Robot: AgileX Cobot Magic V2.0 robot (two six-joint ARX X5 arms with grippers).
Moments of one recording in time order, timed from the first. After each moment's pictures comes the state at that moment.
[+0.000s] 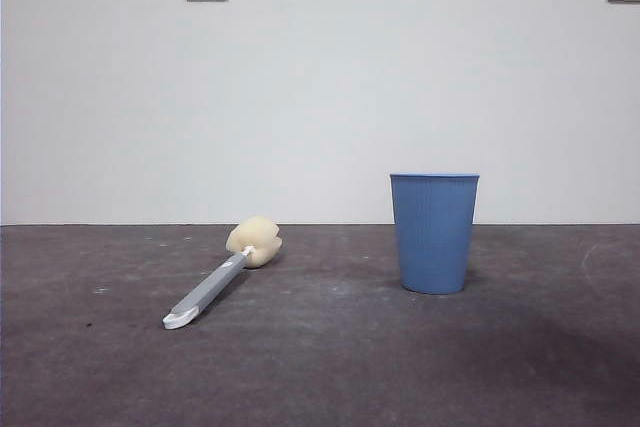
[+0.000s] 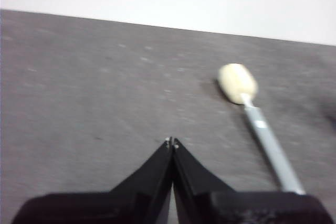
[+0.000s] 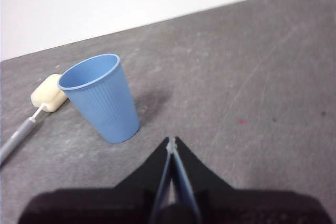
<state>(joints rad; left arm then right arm) 0.06 0.00 0.02 -0.18 0.25 -0.16 0.09 0.01 0.04 -0.21 -0.13 0.24</state>
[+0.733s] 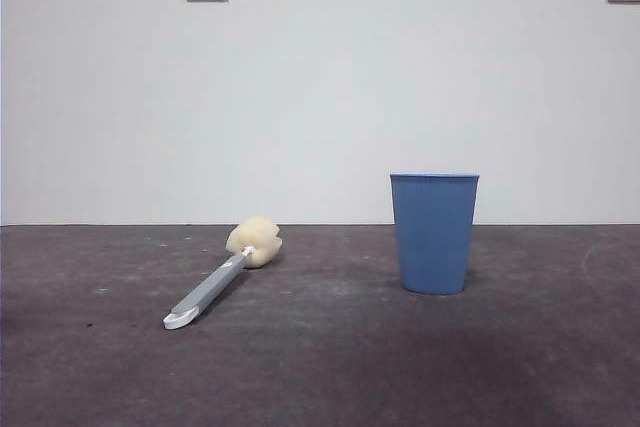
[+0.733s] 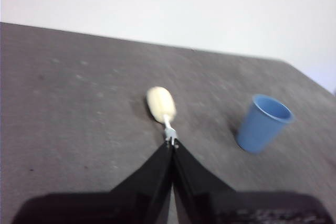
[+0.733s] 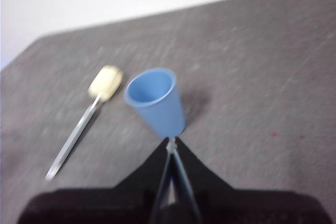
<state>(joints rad) 0.06 0.18 0.50 -0.53 0.45 -0.19 0.09 0.34 0.60 -0.62 -0.29 0.16</state>
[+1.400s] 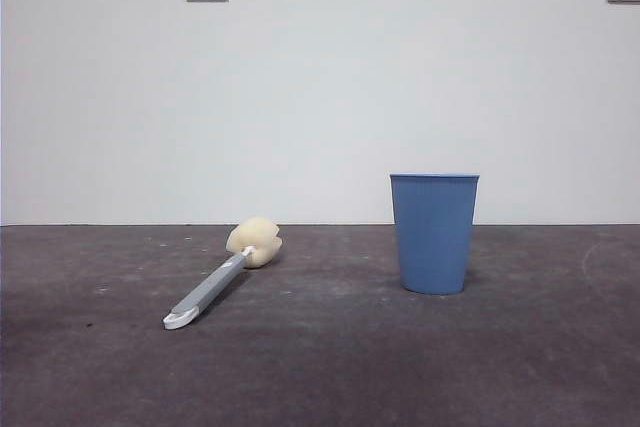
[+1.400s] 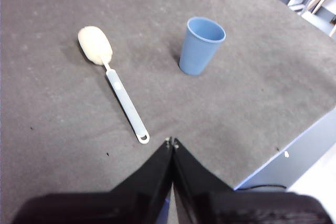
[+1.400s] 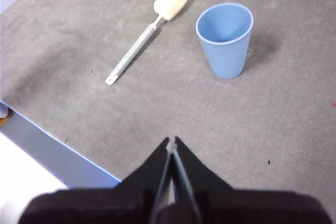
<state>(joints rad) 0.00 0.43 0.82 -0.96 0.61 0.11 0.11 0.58 0.91 -1.02 -0.50 -0.14</state>
